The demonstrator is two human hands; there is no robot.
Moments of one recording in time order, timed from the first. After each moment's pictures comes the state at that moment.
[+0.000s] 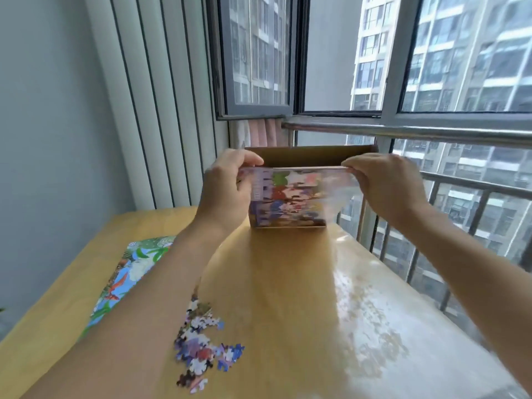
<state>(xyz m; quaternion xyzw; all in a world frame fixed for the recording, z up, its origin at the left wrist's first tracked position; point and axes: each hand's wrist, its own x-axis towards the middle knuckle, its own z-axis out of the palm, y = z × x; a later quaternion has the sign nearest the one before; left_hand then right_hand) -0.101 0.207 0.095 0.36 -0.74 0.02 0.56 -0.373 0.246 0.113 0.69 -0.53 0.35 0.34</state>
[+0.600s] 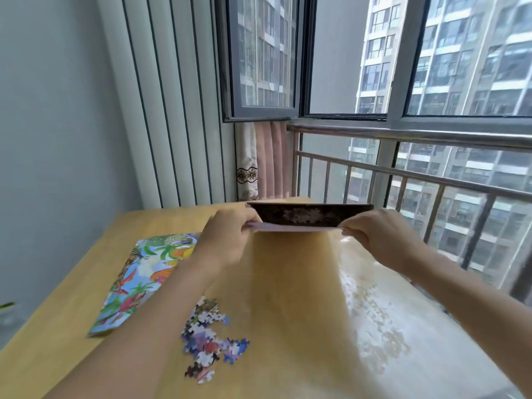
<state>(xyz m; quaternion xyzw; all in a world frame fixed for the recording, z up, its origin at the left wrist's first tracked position) -0.080 0.212 0.039 0.47 -0.80 -0.03 0.37 -0.381 0.257 0.046 0.78 -0.55 0.21 0.21</state>
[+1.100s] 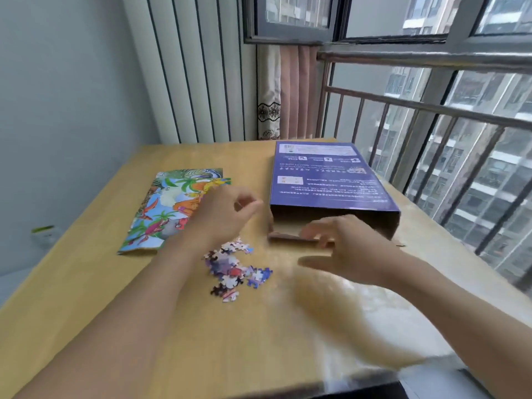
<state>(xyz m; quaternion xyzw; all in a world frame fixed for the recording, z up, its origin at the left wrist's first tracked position) -0.032 0.237 -0.032 0.52 -0.77 -0.14 0.33 -0.283 0.291 -0.040 0.83 -0.52 0.15 -0.08</state>
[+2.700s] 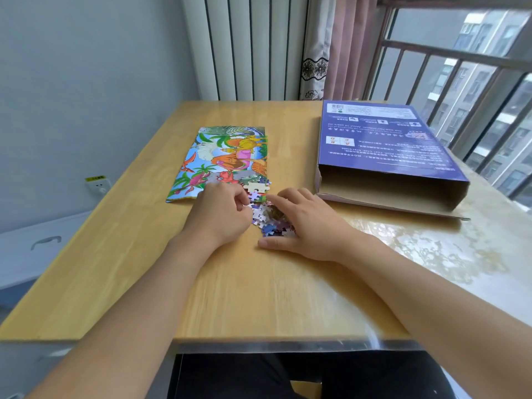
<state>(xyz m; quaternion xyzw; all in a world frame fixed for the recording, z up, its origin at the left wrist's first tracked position) 0.042 0.278 -0.094 0.64 -0.69 -0.11 0.32 -0.162 0.271 -0.101 0.89 -0.43 0.12 -0.04</state>
